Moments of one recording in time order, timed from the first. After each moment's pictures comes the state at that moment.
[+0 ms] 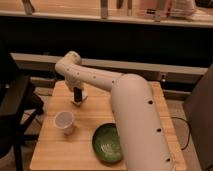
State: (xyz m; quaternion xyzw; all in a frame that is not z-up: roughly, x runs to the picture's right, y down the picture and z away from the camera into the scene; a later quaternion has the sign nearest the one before) arm -0.169 0.000 0.908 -0.14 -0.19 -0.71 0.66
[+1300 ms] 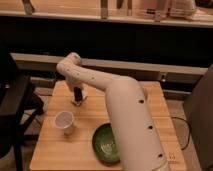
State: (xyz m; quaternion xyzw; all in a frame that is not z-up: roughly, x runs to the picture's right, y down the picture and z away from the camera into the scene) arm -0.176 -0.001 0.937 -0.13 -0.20 -0.74 0.63
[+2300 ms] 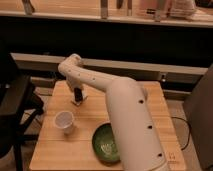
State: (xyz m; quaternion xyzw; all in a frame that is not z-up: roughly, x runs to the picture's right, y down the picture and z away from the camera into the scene) arm -0.175 0.002 0.944 -0.12 -0.21 -0.74 0.63
